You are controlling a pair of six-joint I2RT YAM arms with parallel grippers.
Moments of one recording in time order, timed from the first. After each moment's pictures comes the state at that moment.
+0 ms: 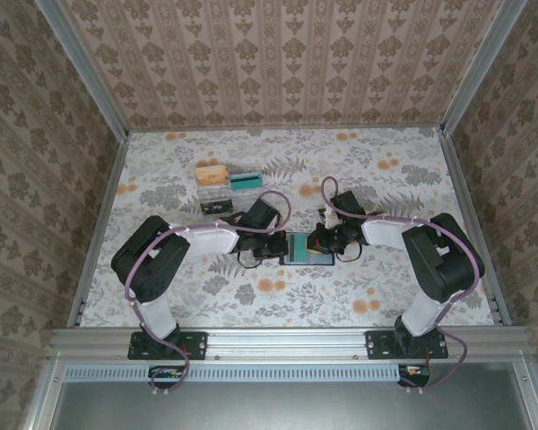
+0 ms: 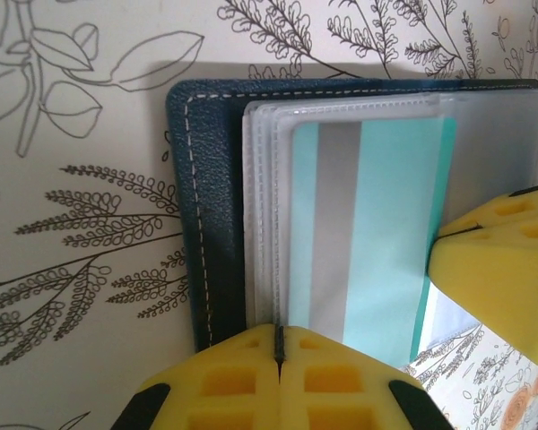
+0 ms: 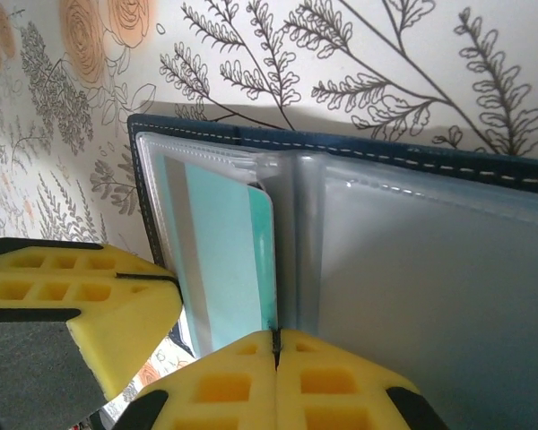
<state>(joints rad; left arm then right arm) -0.81 1.77 0.92 -0.17 0.34 -0.80 0.39 1.70 0.79 -0.19 -0.58 0.63</state>
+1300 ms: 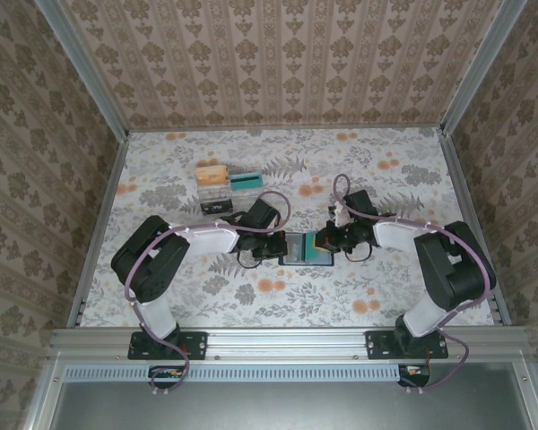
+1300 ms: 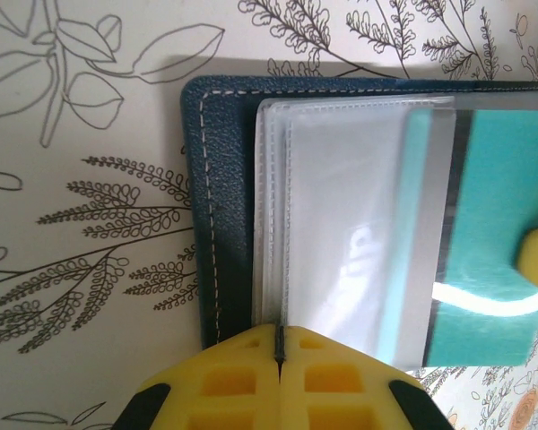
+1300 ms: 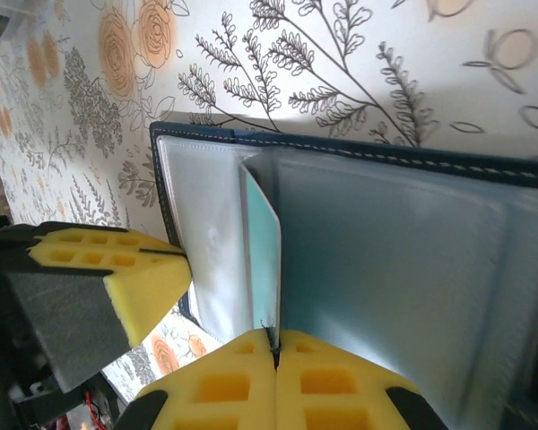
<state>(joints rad) -0.80 1.77 0.93 -0.19 0.33 -0.80 0.30 1.60 0.74 -0.21 -0.62 0.60</state>
